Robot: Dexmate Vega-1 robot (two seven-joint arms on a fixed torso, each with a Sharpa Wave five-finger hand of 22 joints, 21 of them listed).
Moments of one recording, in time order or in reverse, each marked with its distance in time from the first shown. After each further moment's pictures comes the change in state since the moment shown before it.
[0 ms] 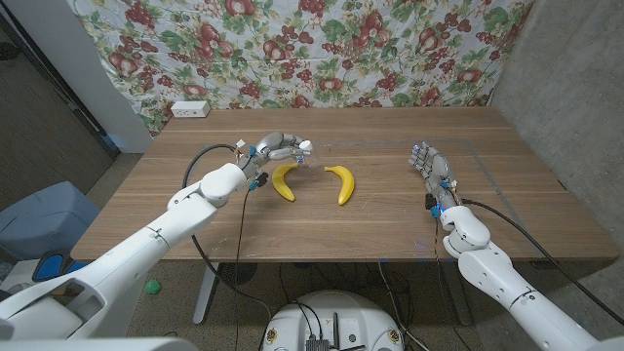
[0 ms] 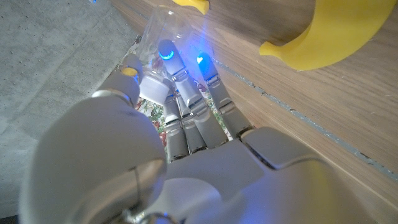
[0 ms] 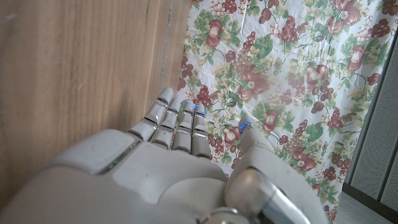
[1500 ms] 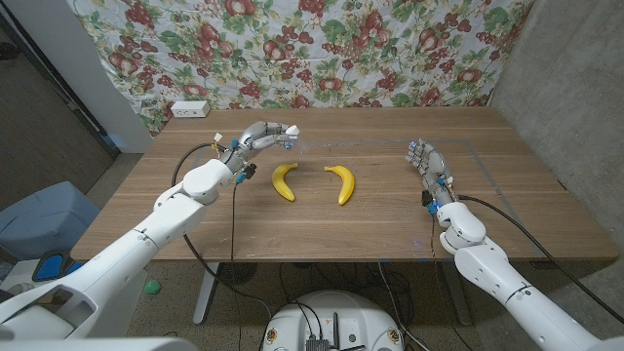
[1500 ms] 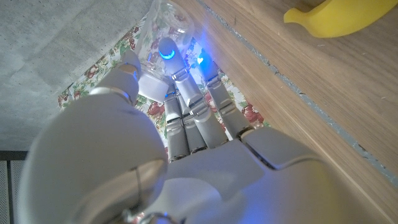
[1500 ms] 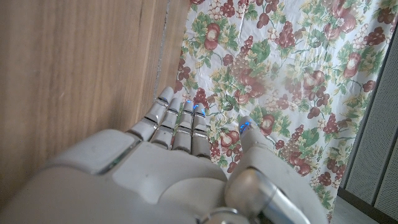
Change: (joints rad) left arm 0.050 0.001 -0.100 0.013 -0.192 -0.094 -0.042; left_hand 0.025 -0.025 -0.007 -0.007 -0.021 0.041 0.041 0.002 0.000 0.014 0.014 0.078 0.000 0.015 0.002 0.015 0.063 -0.018 0.003 0.071 -0.007; right arm 0.021 0.005 -0.015 -0.005 -0.027 -0.011 -0.015; right_hand 0.000 0.000 -0.003 -0.003 0.000 0.000 0.000 0.000 0.000 0.000 0.000 0.000 0.000 0.000 0.000 0.000 0.000 0.011 0.004 -0.023 0.000
